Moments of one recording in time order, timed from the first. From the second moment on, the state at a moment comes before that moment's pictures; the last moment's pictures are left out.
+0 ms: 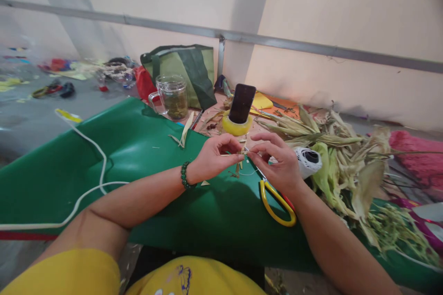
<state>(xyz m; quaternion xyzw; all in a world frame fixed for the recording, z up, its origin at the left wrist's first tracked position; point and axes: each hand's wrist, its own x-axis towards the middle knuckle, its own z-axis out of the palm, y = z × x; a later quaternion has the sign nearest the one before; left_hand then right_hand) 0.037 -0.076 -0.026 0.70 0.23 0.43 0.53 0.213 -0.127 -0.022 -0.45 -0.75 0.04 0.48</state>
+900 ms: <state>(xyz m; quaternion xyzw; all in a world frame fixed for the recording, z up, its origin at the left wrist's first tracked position) 0.035 -0.071 -0.016 0.64 0.27 0.28 0.66 0.221 -0.123 -0.010 -0.45 -0.72 0.37 0.37</state>
